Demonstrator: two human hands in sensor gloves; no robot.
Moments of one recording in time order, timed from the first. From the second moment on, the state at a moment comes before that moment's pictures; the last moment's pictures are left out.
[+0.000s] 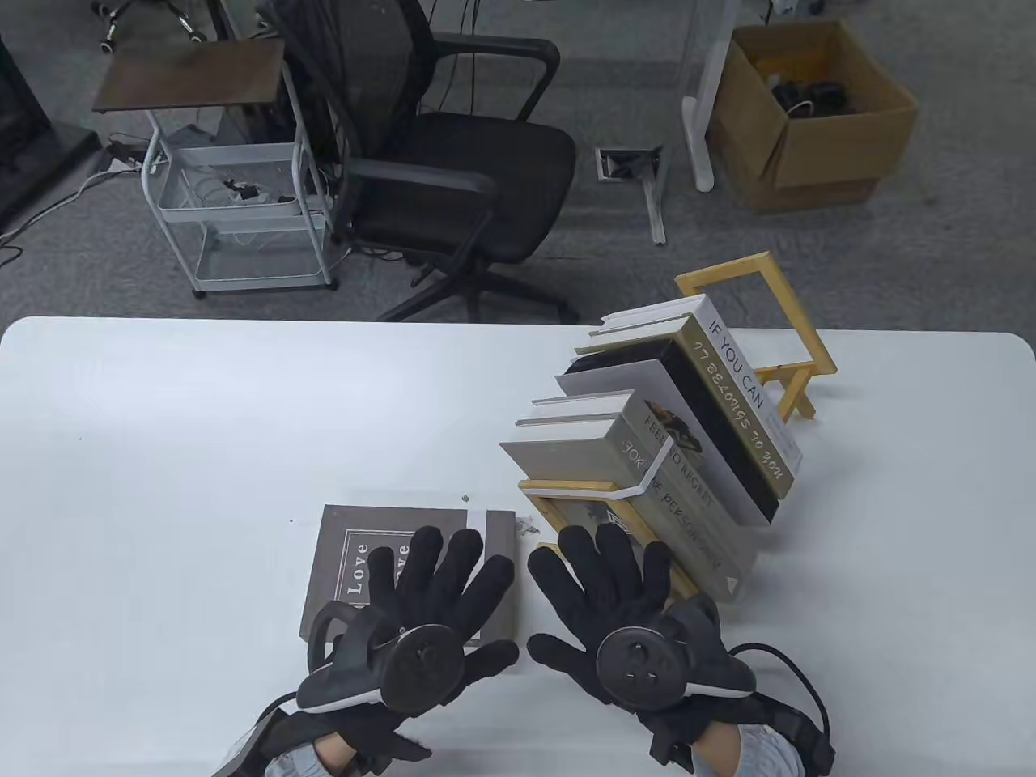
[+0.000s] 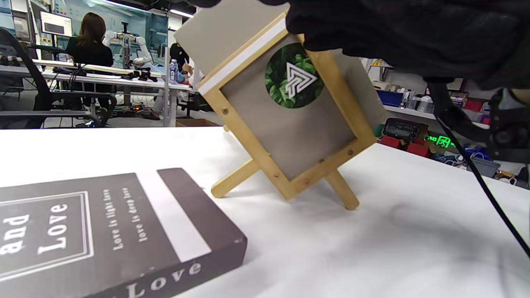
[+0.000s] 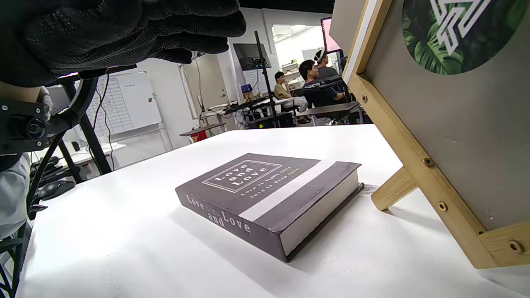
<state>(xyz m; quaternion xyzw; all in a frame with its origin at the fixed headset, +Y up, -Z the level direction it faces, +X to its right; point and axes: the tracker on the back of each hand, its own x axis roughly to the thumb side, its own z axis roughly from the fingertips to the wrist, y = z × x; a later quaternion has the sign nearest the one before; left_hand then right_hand) -0.131 -0.642 -0.188 -0.05 -0.30 0.07 0.95 0.094 -0.656 -0.197 0.36 0.03 0.92 0.14</state>
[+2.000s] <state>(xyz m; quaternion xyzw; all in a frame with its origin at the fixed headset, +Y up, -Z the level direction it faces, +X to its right) -0.276 -0.768 -0.398 -0.36 0.05 0.05 0.93 0.098 -0.650 -0.197 0.36 0.02 0.92 0.16</state>
